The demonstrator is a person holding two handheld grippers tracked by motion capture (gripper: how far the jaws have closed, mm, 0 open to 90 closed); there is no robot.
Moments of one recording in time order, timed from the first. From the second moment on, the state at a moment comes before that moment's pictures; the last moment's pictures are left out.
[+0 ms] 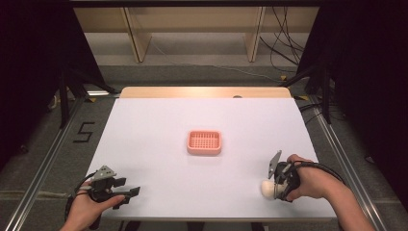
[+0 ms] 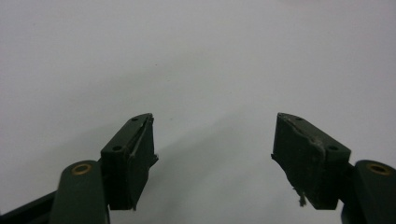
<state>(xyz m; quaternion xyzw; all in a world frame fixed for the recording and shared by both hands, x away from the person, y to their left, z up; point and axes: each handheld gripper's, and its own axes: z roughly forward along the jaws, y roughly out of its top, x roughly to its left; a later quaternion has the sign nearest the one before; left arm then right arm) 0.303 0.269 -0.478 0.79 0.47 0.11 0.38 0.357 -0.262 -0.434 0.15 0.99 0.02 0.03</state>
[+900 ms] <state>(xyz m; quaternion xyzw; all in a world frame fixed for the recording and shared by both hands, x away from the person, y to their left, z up) 0.303 0.269 -0.478 0.79 0.47 0.11 0.39 0.369 -0.247 -0.450 0.12 0.99 -0.01 0.00</state>
